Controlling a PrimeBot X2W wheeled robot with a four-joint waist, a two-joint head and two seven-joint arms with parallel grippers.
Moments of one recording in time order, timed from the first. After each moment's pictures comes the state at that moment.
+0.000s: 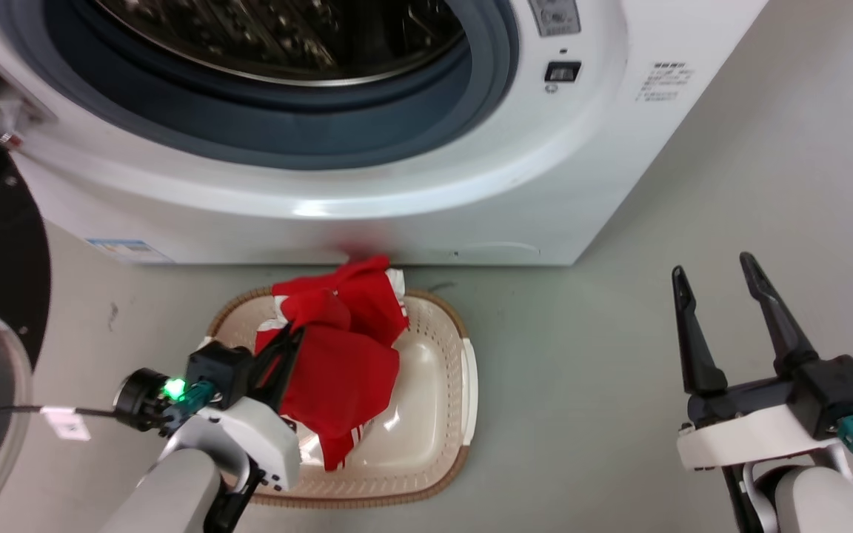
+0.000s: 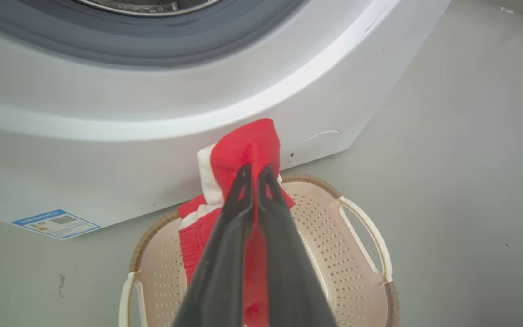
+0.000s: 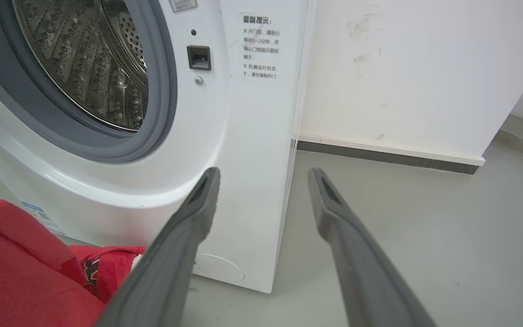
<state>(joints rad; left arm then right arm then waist) -0.37 0.42 -0.57 0.44 -0.47 -0.06 -0.26 -0.11 -0.05 0.02 0.02 -0.02 0.13 -0.26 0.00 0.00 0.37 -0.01</state>
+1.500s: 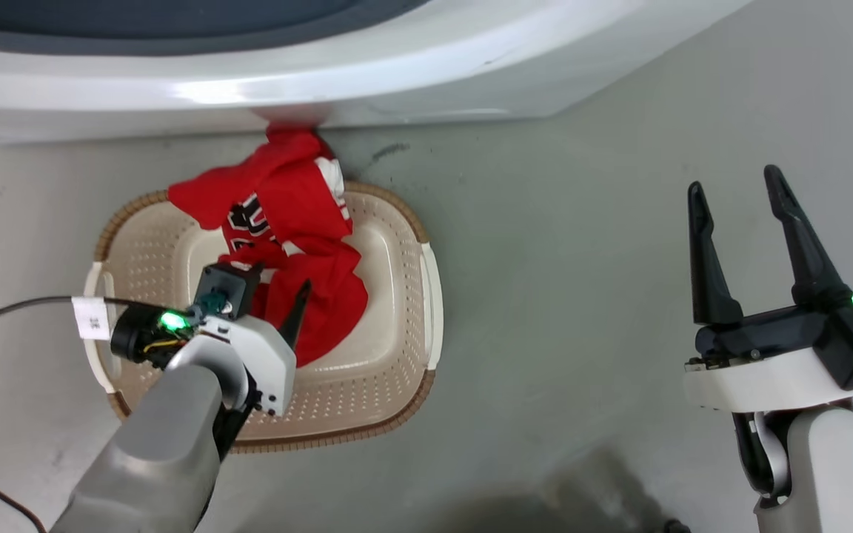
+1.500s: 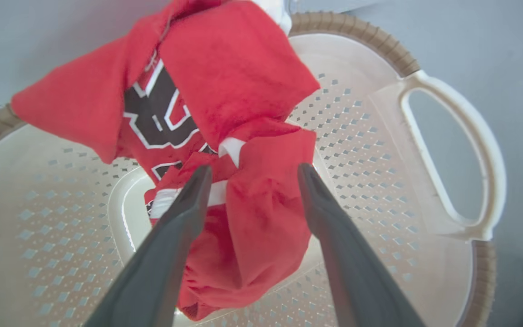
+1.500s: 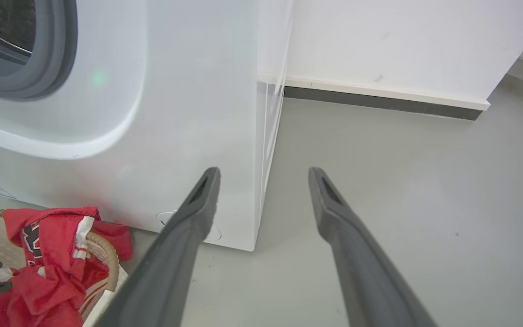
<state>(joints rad) -0.72 0.29 -0.63 0.99 -0.44 -0.13 -0.26 -0.24 -0.05 0.02 -0.05 -0.01 0.13 -0.26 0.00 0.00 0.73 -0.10</state>
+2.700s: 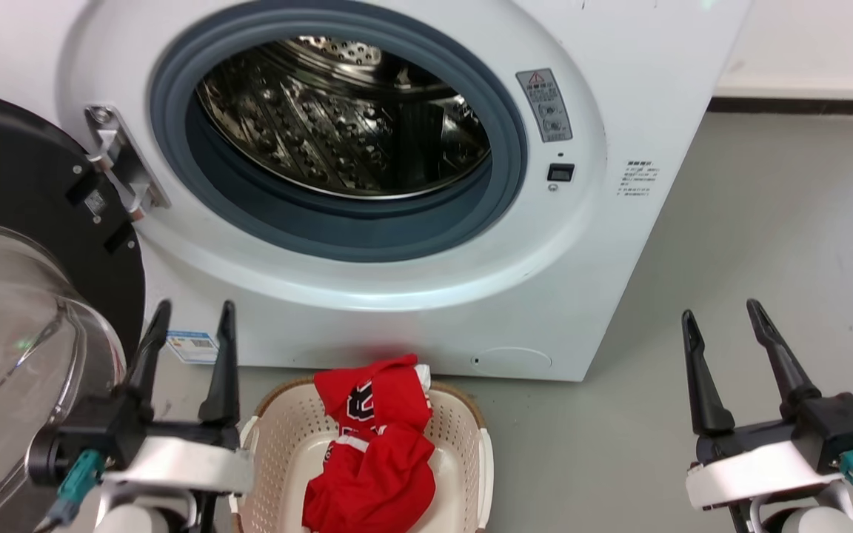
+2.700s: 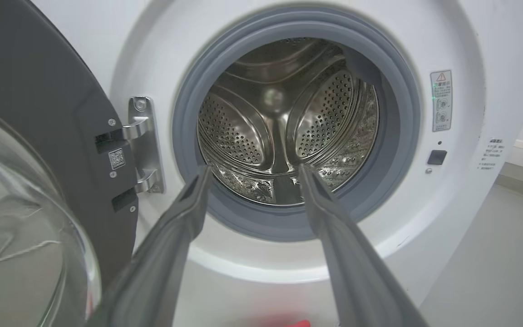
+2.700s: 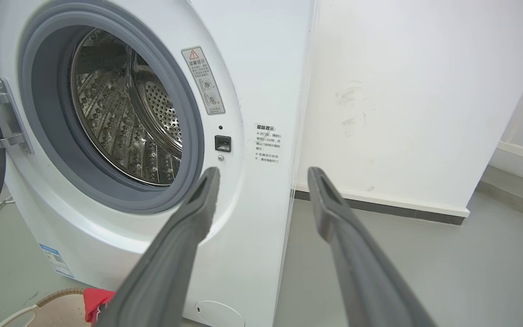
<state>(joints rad) -0.09 0.14 0.02 0.07 -0.20 -0.13 -0.26 -0.03 -0.05 -0.01 0.03 -0.02 0.13 -0.26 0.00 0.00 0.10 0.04</state>
